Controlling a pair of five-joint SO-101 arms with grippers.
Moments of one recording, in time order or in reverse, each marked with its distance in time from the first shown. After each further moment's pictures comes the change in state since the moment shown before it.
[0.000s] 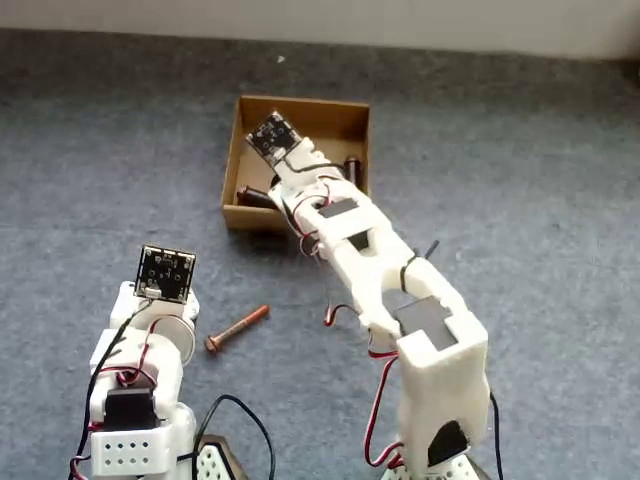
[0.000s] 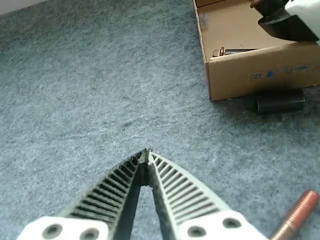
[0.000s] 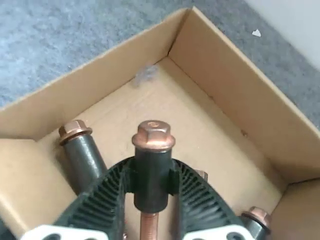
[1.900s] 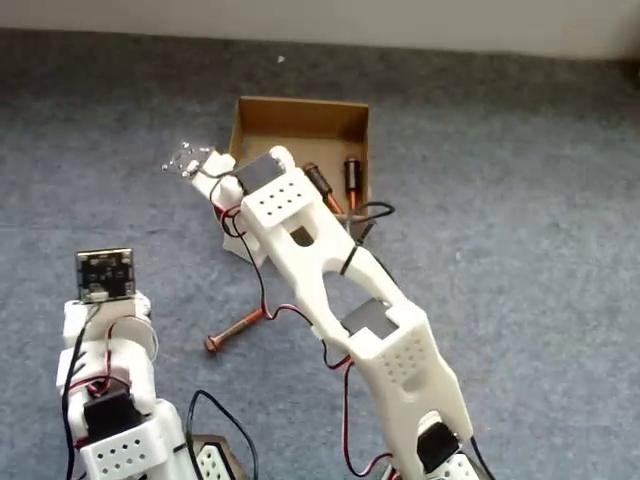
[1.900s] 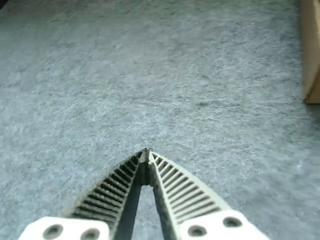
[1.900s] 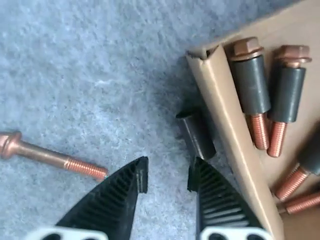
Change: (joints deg) left arm -17.9 0.0 -1.5 0.4 1.3; right arm -12.9 12.8 -48.0 77.6 1.0
